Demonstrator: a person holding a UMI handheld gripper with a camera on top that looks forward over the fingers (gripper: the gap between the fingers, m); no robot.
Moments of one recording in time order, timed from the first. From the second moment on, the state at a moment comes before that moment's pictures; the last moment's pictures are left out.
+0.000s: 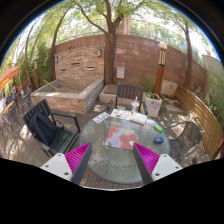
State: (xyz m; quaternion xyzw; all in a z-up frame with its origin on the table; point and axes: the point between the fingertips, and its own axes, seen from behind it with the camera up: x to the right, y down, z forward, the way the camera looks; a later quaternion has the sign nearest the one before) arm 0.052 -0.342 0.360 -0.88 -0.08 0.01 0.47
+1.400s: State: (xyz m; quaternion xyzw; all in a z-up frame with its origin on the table) arm 0.417 0.057 -0.010 -0.91 0.09 -0.02 0.41
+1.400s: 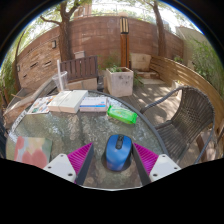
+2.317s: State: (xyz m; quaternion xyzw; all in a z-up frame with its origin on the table) arm 0.174 0.044 0.132 -0.86 0.03 0.02 0.51
